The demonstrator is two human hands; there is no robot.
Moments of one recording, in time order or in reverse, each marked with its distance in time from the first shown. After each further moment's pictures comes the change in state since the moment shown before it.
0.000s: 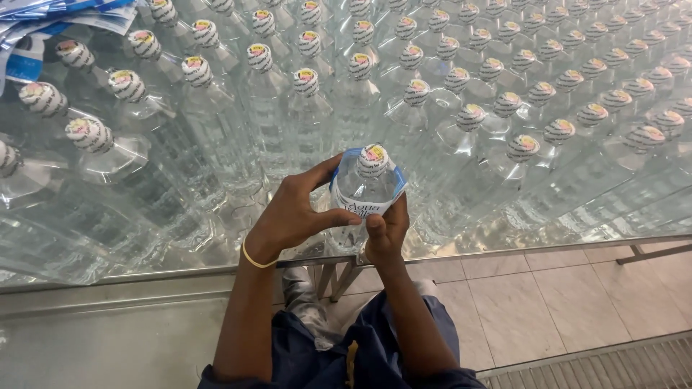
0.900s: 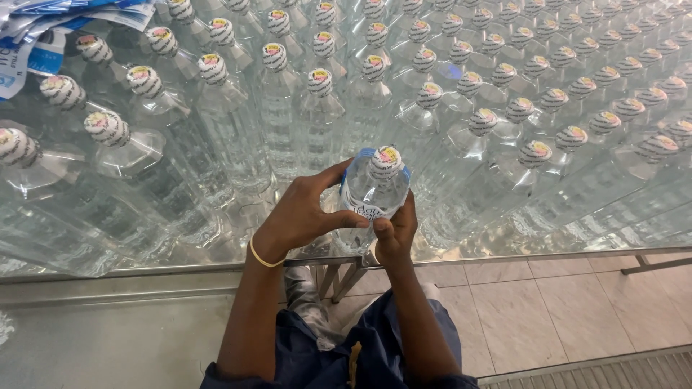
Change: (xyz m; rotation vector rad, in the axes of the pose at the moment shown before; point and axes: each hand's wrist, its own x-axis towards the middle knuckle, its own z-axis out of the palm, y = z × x) left_hand -0.004 -0.012 -0.002 0.077 -0.015 0.008; right_hand -0.006 0.018 -0.014 0.029 -0.063 0.024
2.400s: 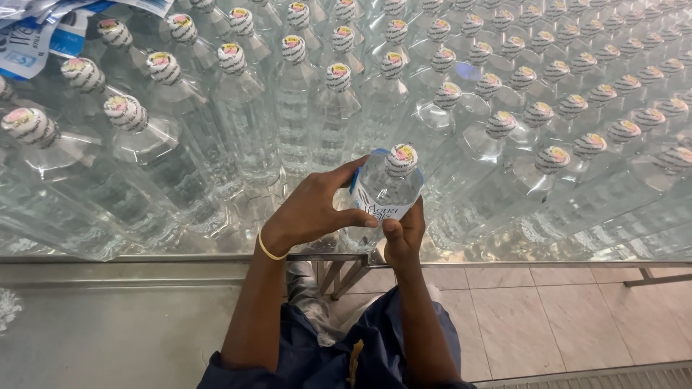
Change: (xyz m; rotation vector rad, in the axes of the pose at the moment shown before) left_hand -0.001 0.026 -0.006 0.030 -0.055 -0.067; right_hand -0.002 -0.006 -0.003 0.030 -0.072 0.031
